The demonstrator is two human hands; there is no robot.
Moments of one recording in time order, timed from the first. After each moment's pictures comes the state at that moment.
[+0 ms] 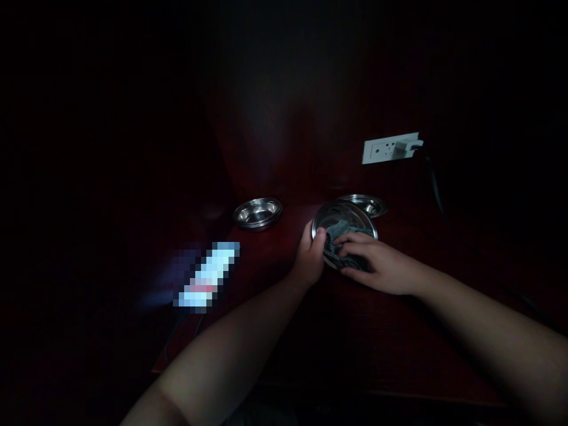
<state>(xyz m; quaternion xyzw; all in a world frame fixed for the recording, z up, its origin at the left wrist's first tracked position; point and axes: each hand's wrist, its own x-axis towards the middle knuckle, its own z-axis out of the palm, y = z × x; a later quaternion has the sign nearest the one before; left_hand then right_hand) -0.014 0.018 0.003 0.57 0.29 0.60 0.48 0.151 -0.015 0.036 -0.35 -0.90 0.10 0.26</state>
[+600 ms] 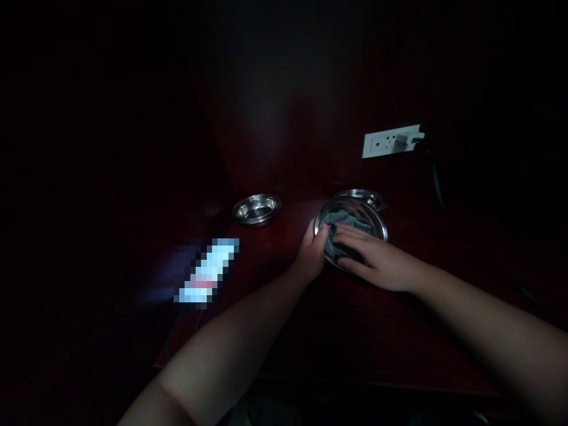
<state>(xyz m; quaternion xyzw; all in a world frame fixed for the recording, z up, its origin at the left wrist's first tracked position) -0.013 0.015 0.006 0.58 0.26 0.57 0.53 0.147 -0.016 0.033 -0.35 -0.90 0.08 0.26</state>
